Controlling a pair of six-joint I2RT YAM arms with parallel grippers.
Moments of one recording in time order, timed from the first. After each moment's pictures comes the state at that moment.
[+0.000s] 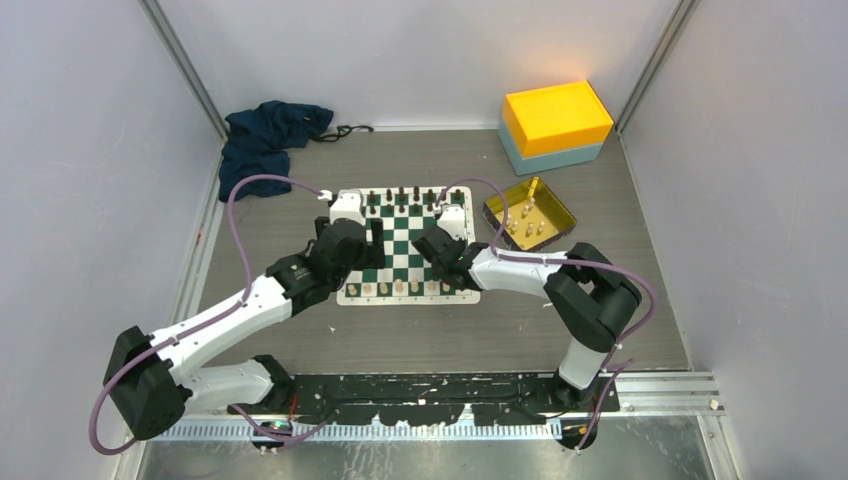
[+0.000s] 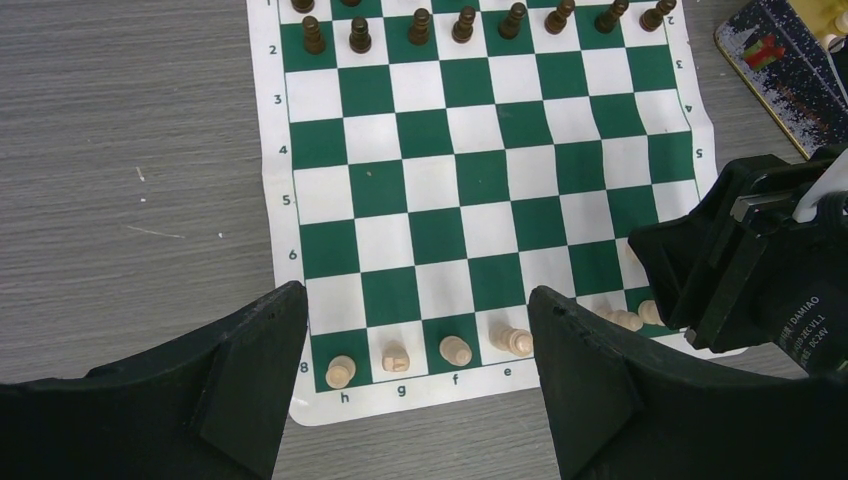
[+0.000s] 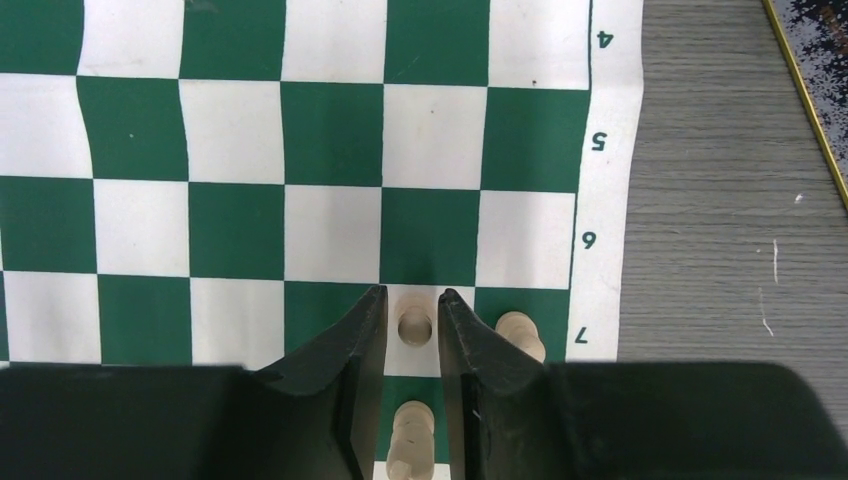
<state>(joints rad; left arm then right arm) -0.79 1.13 0.82 -0.30 -0.50 -0.47 0.86 1.72 0.97 -0.21 0.54 0.65</state>
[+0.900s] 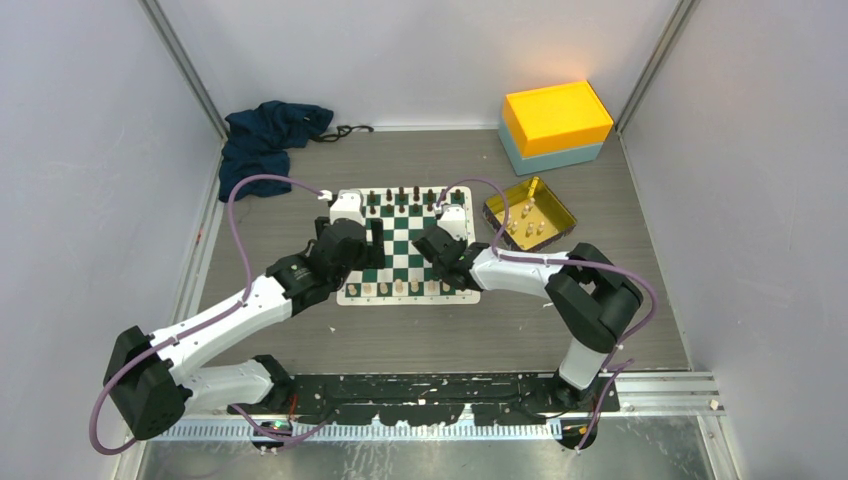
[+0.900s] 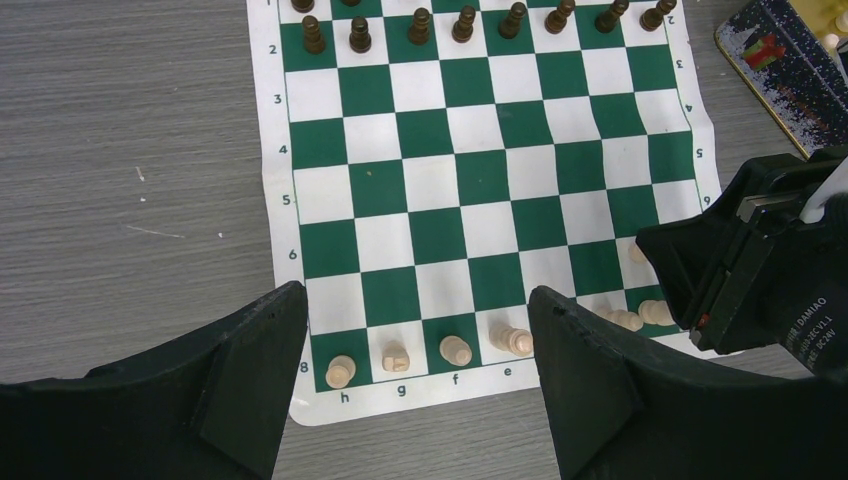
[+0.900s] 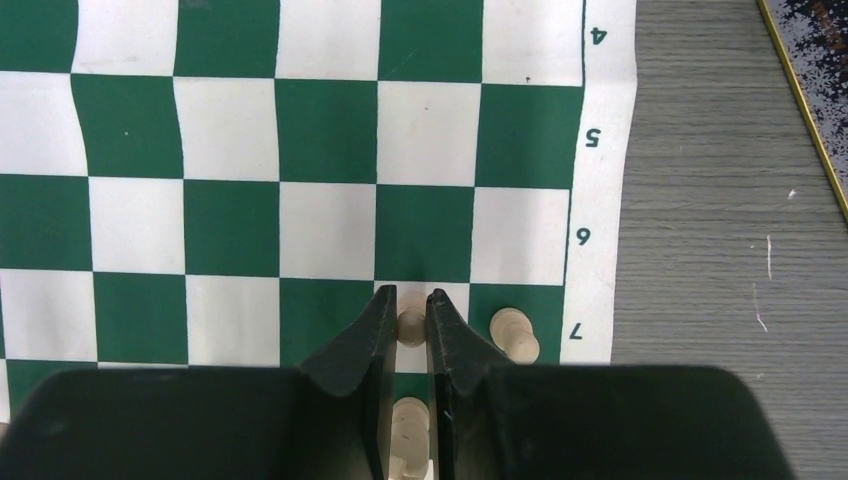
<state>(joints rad) -0.79 1.13 0.82 -0.30 -0.50 -0.47 0.86 1.71 0.96 -0.21 0.54 0.65</state>
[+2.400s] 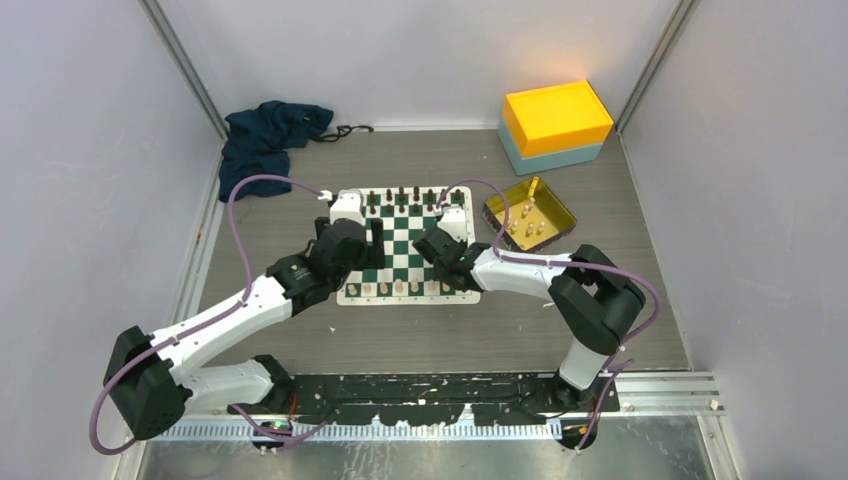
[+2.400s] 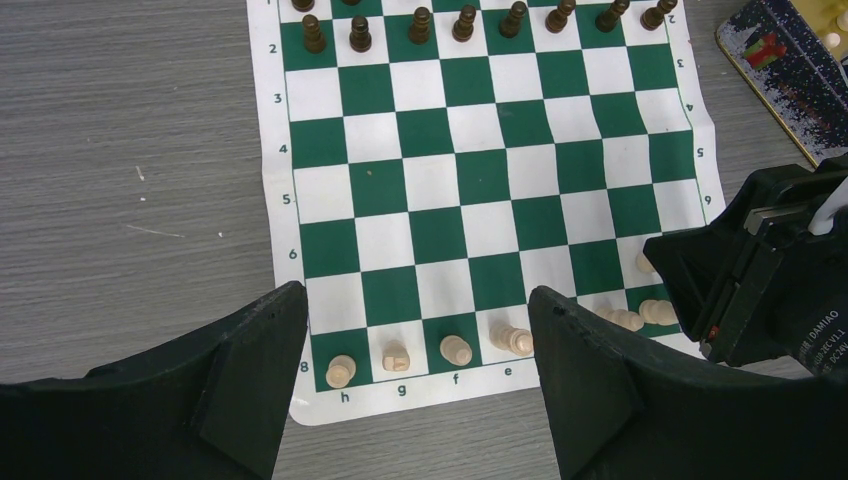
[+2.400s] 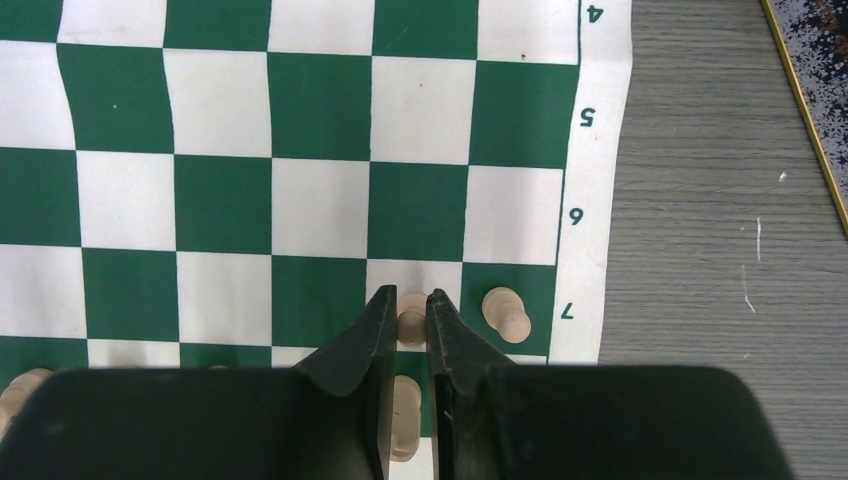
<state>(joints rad) -0.79 1.13 0.82 -0.30 -0.50 -0.47 0.87 1.69 0.96 -0.26 0.53 0.66</state>
